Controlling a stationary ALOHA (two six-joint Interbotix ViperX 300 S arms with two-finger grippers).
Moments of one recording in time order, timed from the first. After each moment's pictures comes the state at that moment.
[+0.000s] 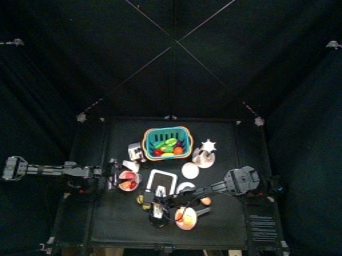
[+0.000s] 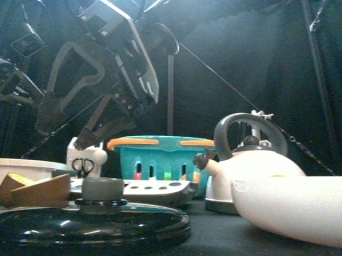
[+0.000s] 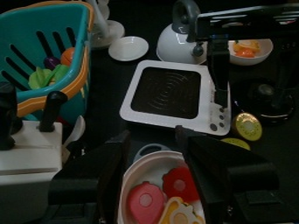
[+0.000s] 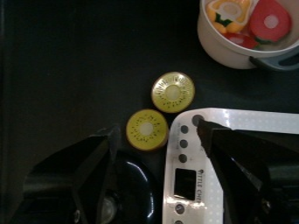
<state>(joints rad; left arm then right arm) 0.06 -0.90 1.37 0.03 -0.08 0.08 0.22 0.44 0.04 -0.57 0.34 0.82</state>
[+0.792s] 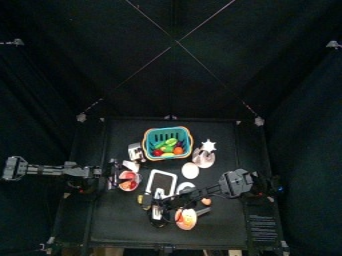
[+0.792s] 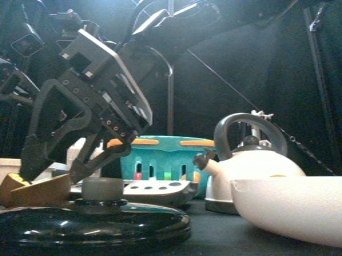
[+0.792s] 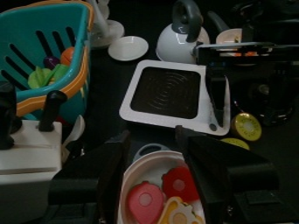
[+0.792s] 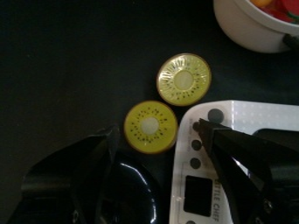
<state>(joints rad) 0.06 -0.90 1.37 0.03 -0.08 0.08 0.23 0.53 0.00 -0.58 0.34 0.82</state>
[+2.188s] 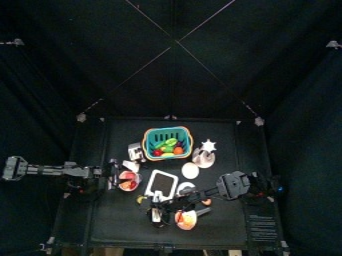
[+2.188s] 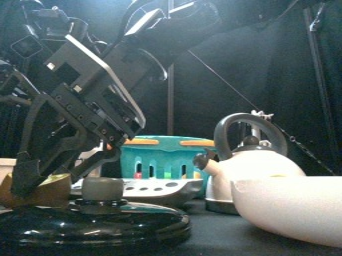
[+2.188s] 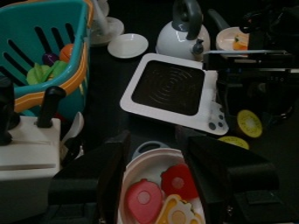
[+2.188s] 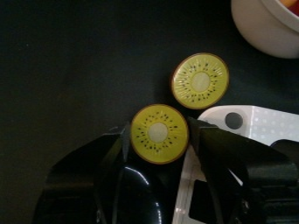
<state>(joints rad) 0.06 -0.90 1.38 0.03 -0.08 0.08 0.25 0.57 -0.03 -0.61 0.37 0.81</state>
